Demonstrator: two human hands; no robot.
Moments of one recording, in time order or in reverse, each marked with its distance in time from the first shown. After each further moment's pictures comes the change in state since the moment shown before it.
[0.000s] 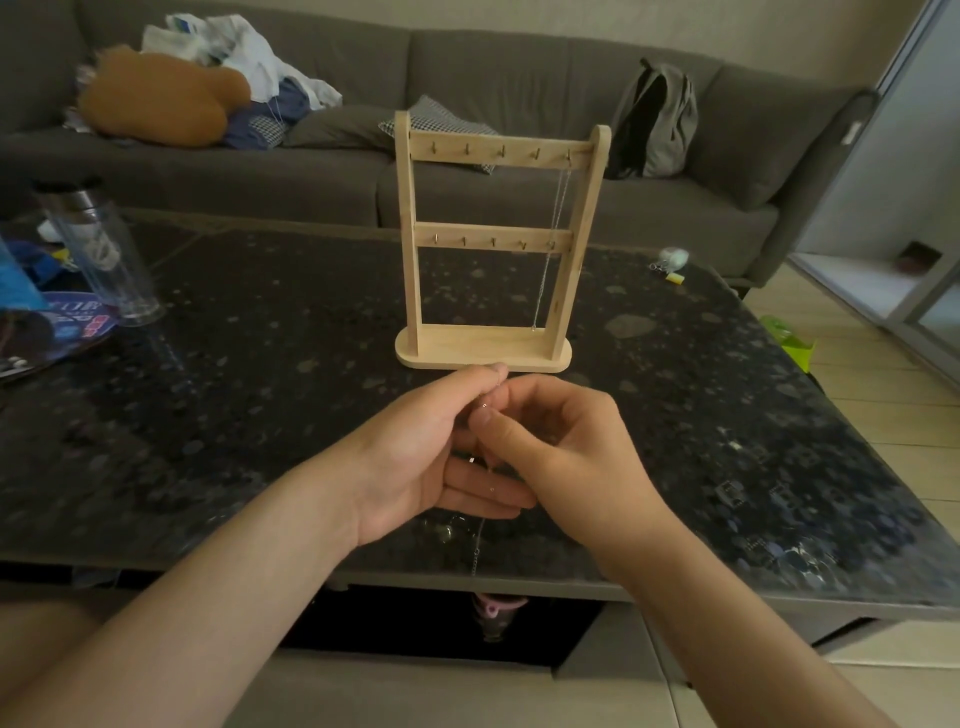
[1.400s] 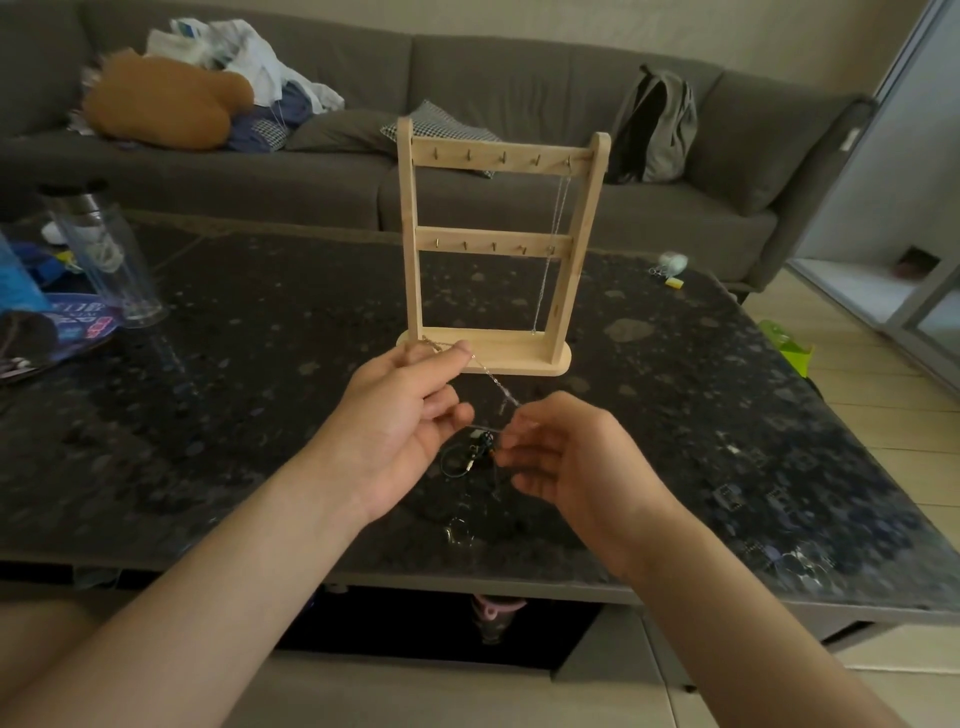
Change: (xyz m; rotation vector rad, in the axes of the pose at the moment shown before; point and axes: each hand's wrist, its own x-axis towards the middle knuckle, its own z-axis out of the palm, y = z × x) left_hand 0.016 -0.002 -0.011 -0.420 0.282 0.307; right_hand 0.008 -0.001 -0.007 0.303 0.034 0.467
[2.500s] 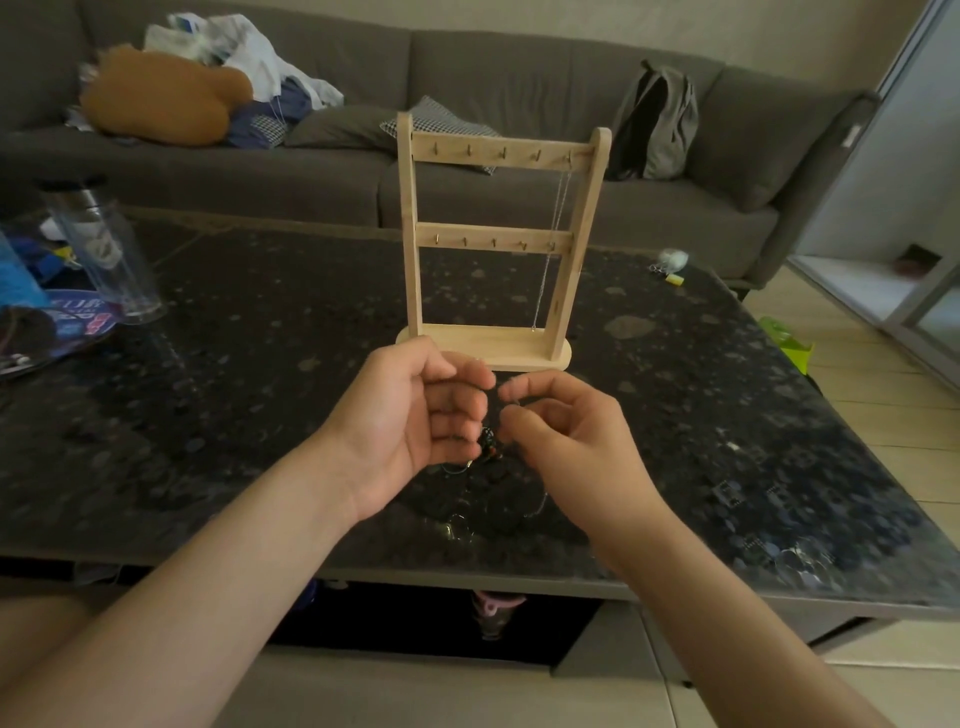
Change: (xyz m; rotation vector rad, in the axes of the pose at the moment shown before) left_hand -0.012 0.011 0.002 0.200 -0.134 -0.084; right_hand 0.003 0.011 0.001 -0.272 0.109 -0.325
